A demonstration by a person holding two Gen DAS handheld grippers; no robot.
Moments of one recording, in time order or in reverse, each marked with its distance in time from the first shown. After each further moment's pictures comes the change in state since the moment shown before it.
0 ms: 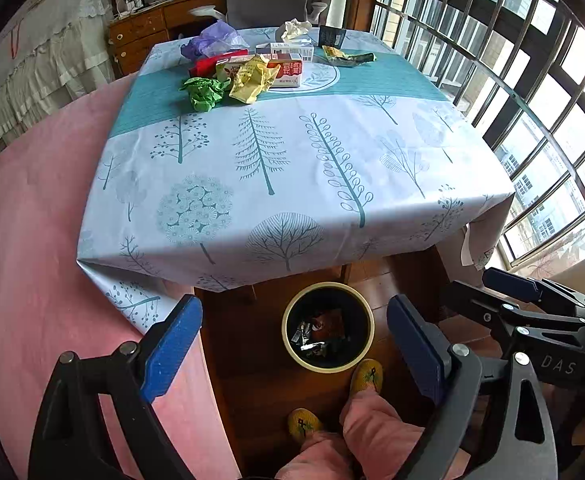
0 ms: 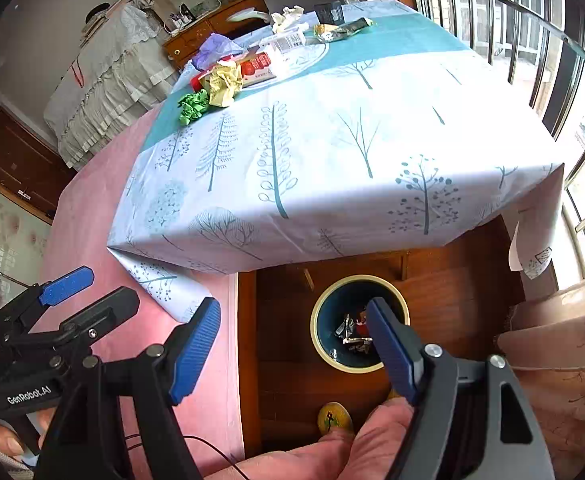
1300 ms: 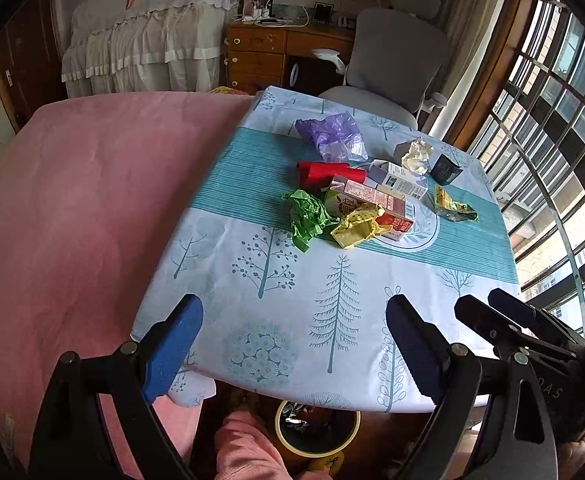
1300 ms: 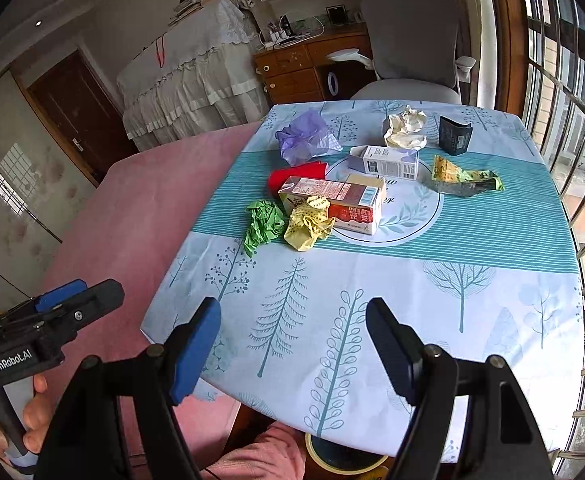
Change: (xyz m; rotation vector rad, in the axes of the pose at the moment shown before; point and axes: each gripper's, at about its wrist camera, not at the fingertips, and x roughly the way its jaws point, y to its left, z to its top) left arm -0.018 0.080 0.149 -0.403 -0.132 0.161; right arm 0.033 0.069 0.204 -0.308 -0.052 0.147
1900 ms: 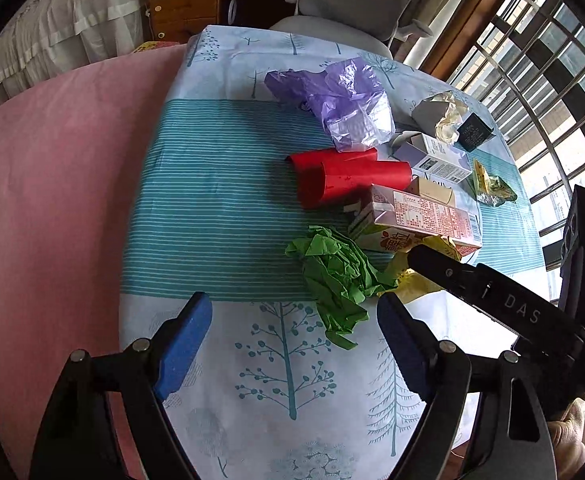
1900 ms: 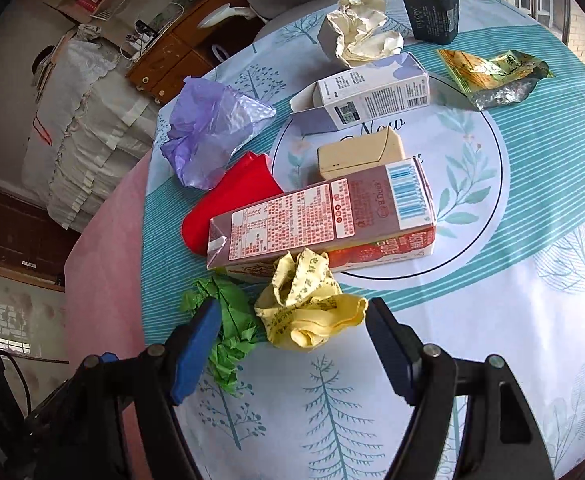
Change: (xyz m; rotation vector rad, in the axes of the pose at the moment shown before) left arm 0.189 0.028 0.117 0.185 0.278 -0.162; right arm 0.182 -0.031 0.067 0.544 0.118 -0.084
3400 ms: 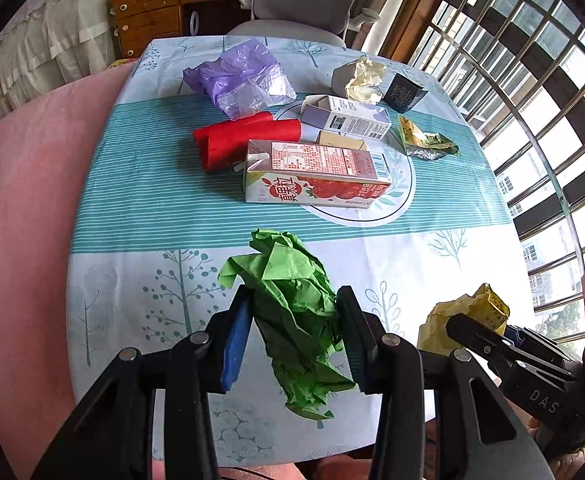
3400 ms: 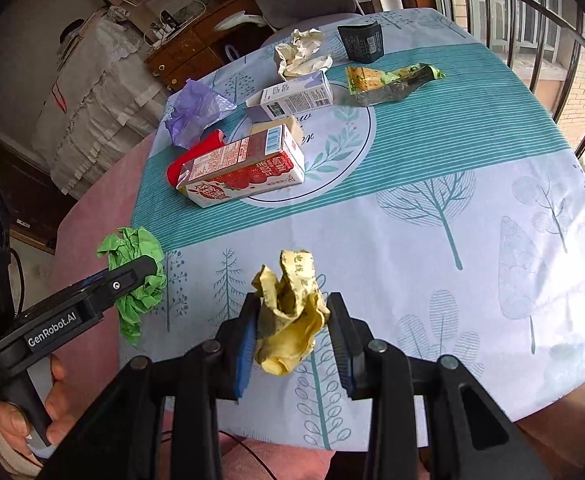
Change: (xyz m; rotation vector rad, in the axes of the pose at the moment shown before) left arm -0.026 -0.108 -0.067 0.074 -0.040 -0.015; right arm -0.121 -0.080 -0.073 -0.178 -0.024 -0.028
